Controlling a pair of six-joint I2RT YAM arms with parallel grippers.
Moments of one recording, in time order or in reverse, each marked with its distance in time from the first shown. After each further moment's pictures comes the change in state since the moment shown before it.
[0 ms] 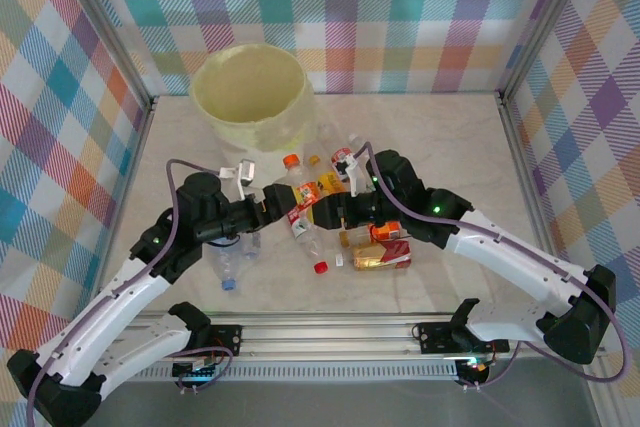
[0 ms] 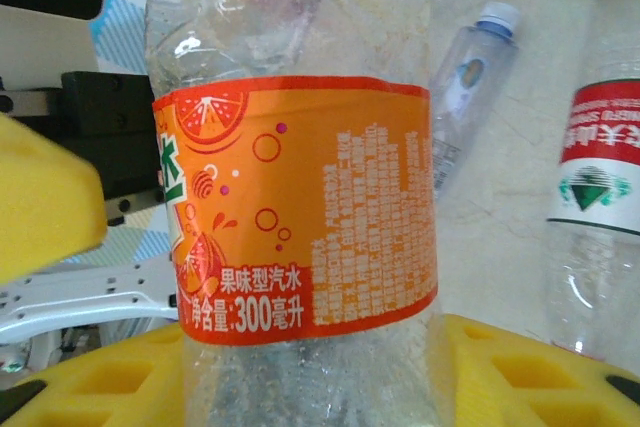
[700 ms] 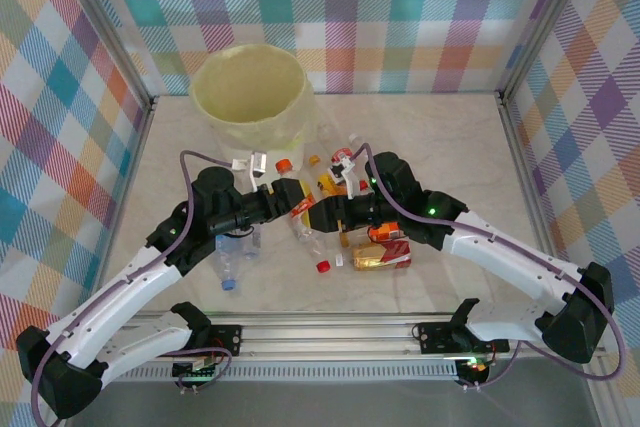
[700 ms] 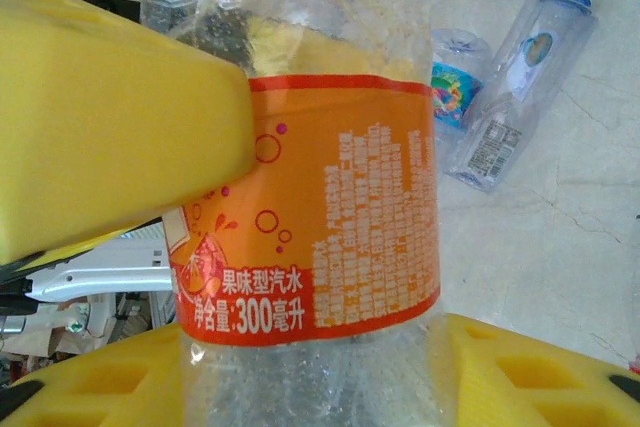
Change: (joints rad) left arm -0.040 0.089 0.003 0.147 -0.035 -0.031; right arm -0.006 0.010 -0.045 0.090 -0.102 0.040
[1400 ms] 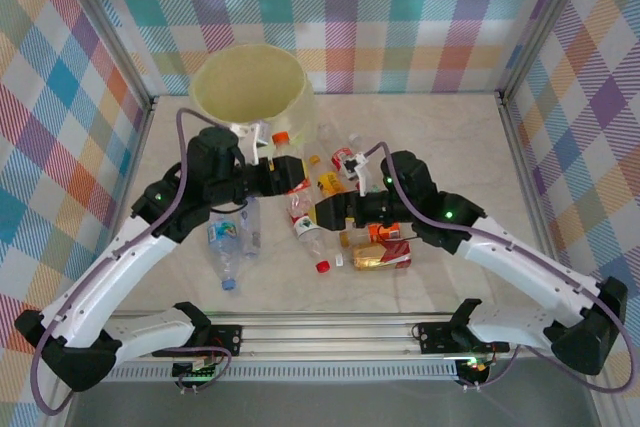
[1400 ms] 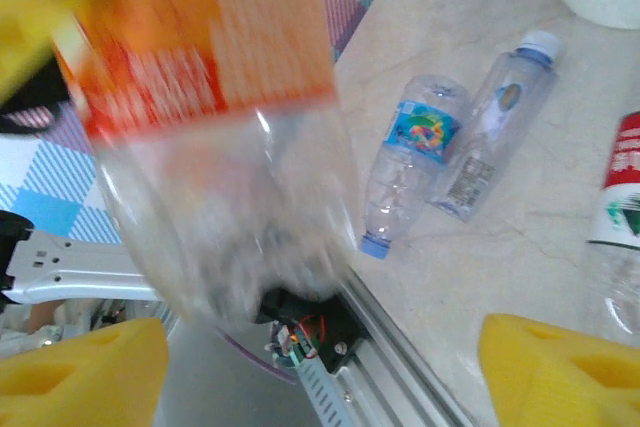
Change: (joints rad) left arm -0.005 0.203 0.505 -0.464 -0.140 0.335; right arm -0.023 -0.098 0.003 -0.058 0.064 -0.063
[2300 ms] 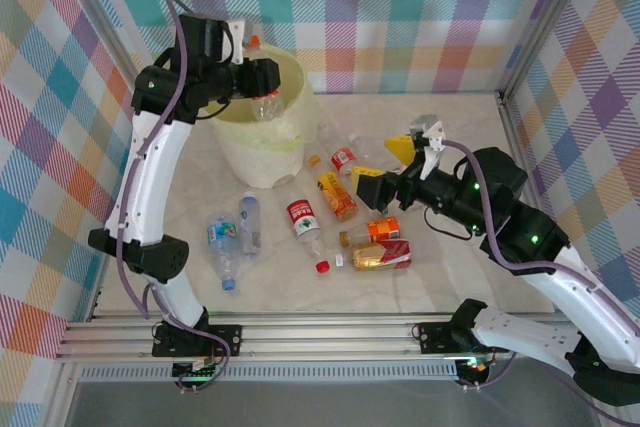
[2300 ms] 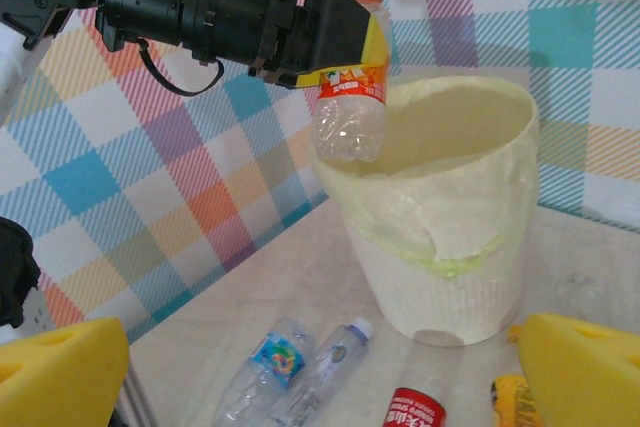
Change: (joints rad) left arm 0.323 0.669 1.044 -0.483 -0.073 0.341; right arm -0.003 -0.210 0.217 -0.062 0.418 -0.413
